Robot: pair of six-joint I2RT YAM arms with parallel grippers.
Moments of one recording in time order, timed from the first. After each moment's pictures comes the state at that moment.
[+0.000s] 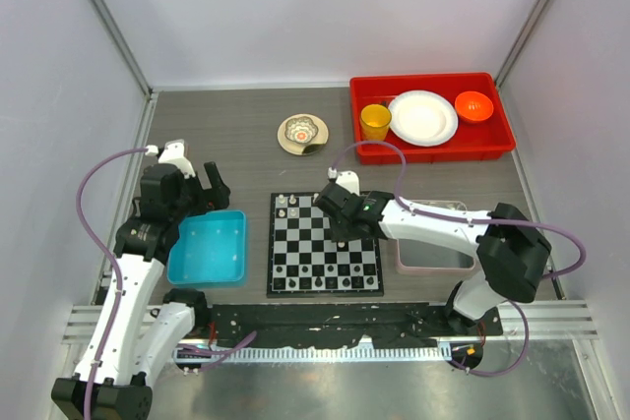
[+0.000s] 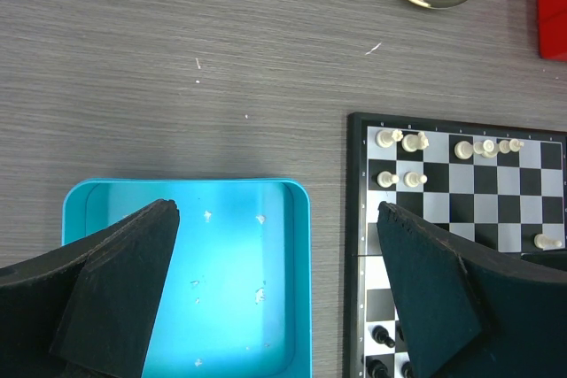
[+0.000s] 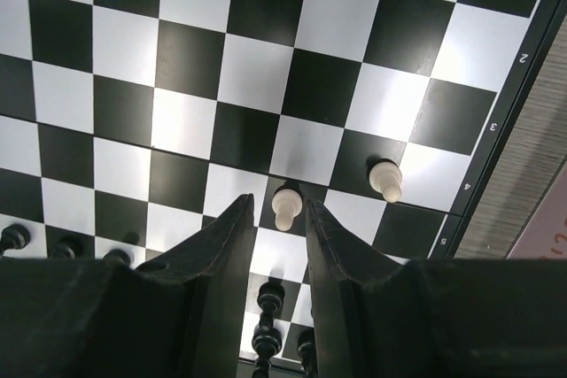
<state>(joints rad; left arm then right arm) -0.12 0.75 0.81 -0.64 0.01 -0.29 0.99 1.54 1.01 -0.57 0.30 0.74</state>
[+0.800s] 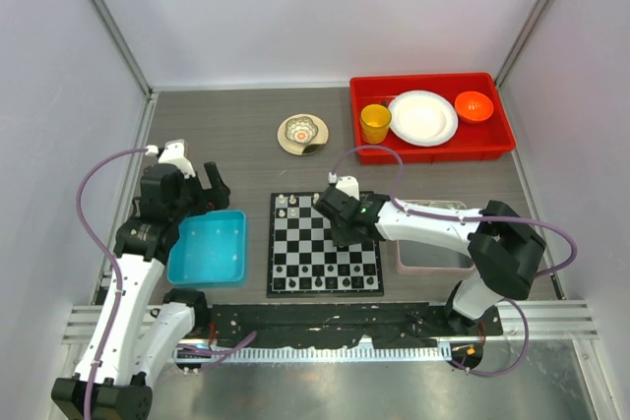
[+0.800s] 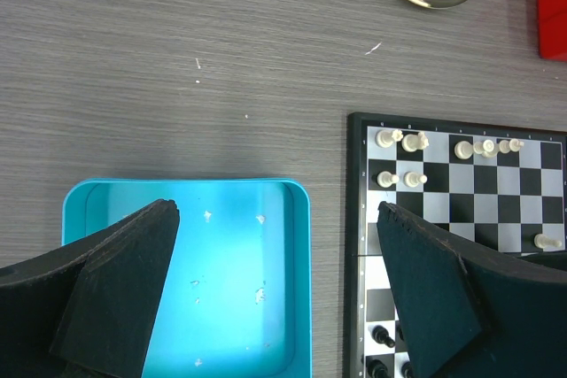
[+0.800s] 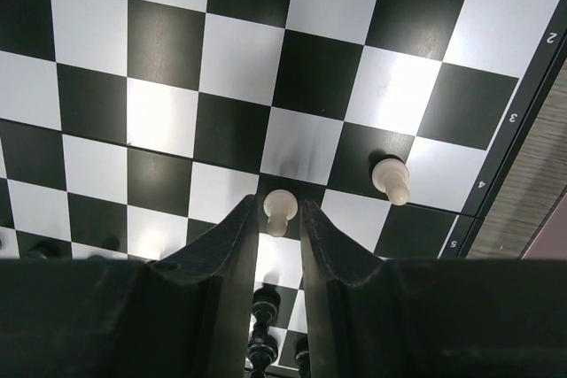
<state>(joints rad) -0.12 0.75 0.81 -0.64 0.01 -0.29 0.99 1.58 0.98 -0.56 0.29 0.76</state>
